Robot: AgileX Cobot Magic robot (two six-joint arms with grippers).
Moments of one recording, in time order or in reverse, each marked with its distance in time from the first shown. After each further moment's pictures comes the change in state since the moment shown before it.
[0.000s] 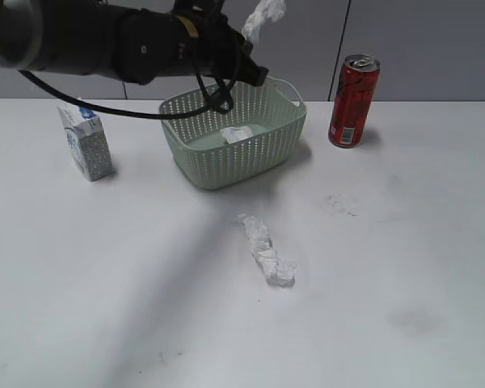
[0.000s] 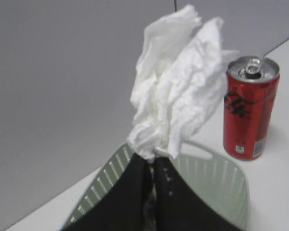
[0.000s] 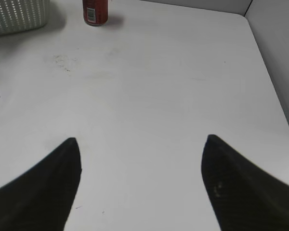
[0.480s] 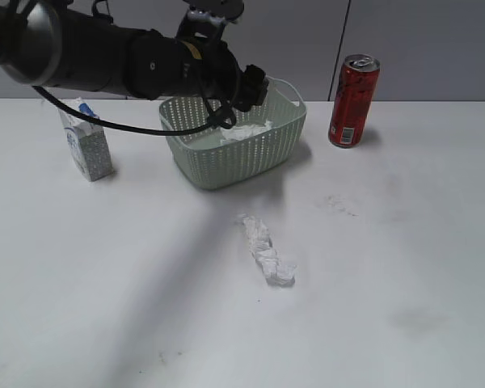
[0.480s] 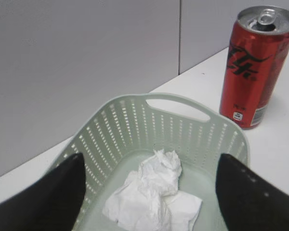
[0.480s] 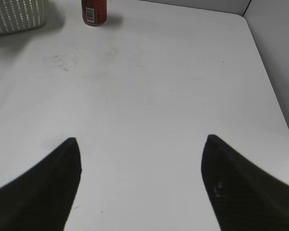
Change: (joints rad) left arm 0.001 0.055 0.000 -0.073 0.034 0.000; right arm 0.000 0.000 0.000 -0.004 0.000 0.000
